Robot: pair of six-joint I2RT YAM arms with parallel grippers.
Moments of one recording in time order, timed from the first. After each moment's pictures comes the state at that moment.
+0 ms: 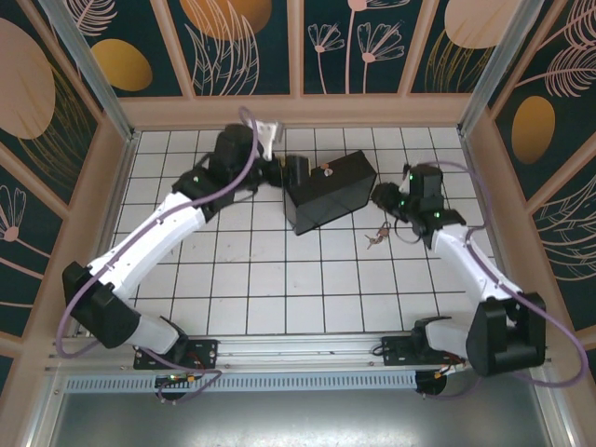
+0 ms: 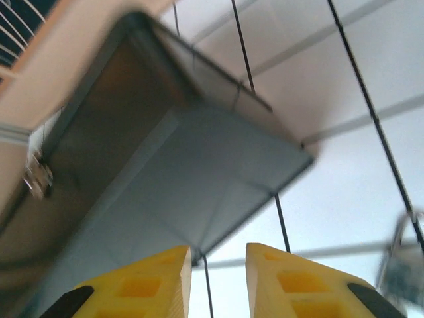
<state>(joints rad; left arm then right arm) -0.62 1.51 1.48 -0.41 0.20 -0.45 0.20 1.20 0.79 -0.26 -0.26 0.67</state>
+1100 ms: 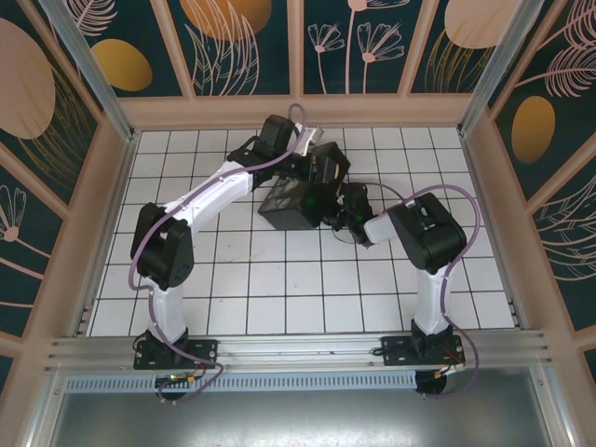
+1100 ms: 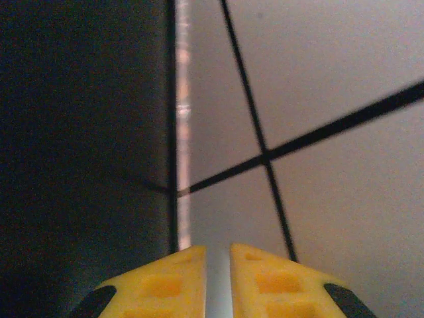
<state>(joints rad) -0.60 1.94 1.68 -0.37 0.56 -0.42 0.48 2.00 0.86 0.61 -0.34 1.17</state>
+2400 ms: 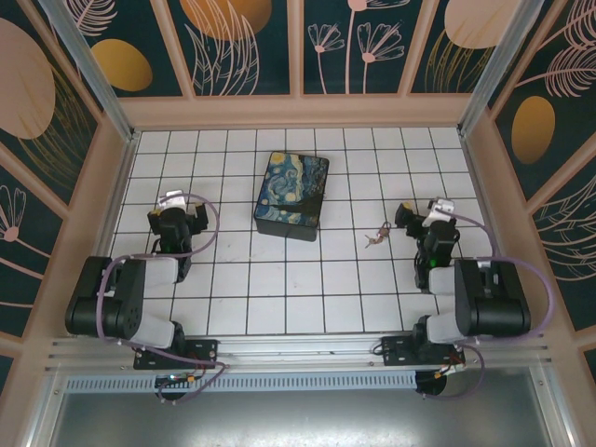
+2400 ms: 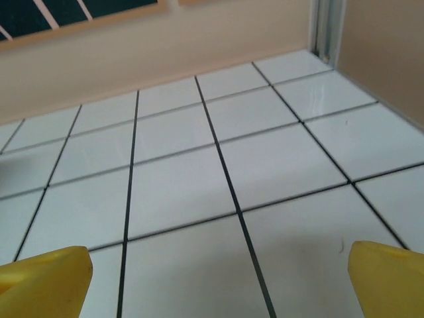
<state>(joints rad) -0.08 1.48 0.36 0.74 -0.31 -0.07 -0.05 1.46 0.19 1.04 0.04 0.17</state>
